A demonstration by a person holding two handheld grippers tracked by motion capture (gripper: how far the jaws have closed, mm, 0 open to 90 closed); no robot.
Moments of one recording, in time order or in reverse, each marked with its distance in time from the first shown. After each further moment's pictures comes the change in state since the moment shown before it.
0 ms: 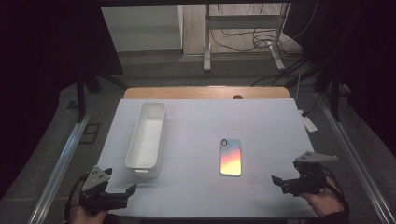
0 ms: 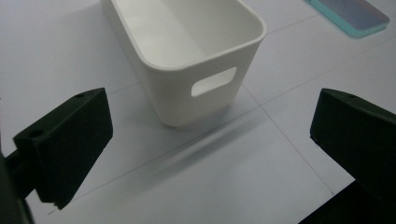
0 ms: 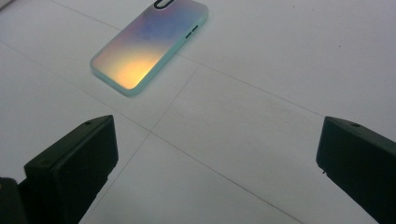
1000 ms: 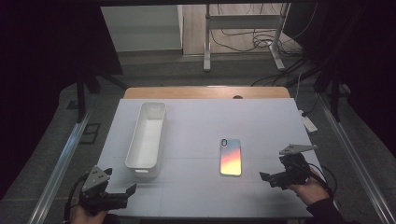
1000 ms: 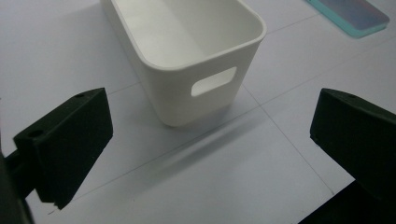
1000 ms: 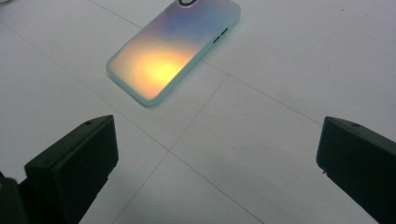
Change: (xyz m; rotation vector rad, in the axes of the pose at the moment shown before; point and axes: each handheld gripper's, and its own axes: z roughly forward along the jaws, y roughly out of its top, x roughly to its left) left arm 0.000 0.000 0.000 0.000 0.001 0.001; right arm 0.010 0.024 0.029 0.073 0.072 -0.050
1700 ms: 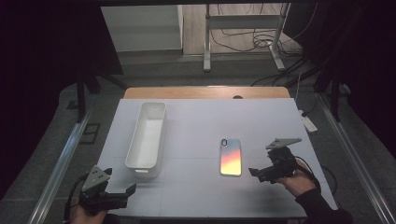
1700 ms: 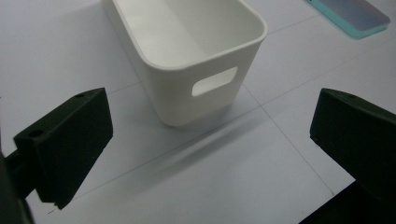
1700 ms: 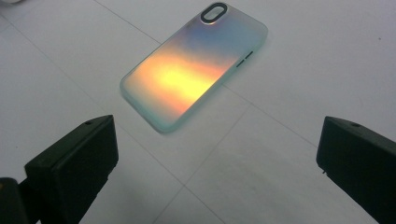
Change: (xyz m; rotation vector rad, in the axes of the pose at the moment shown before) left arm 0.000 0.000 0.000 0.001 0.001 -0.006; right arm 0.013 0.025 0.023 0.020 0.031 -0.061
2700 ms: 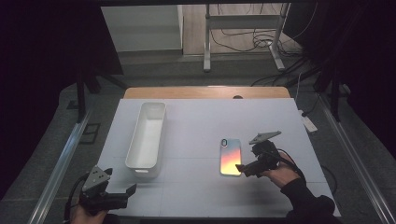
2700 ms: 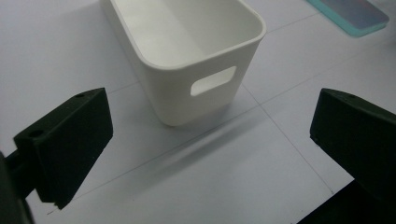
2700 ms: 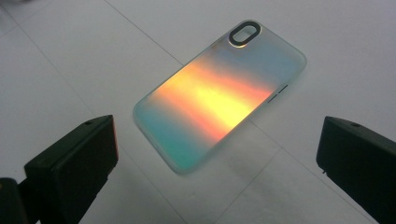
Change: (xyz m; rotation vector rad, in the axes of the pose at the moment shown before) left arm 0.000 0.000 0.001 0.004 -0.004 0.007; right arm 0.013 0.028 0.032 0.037 0.040 -0.065
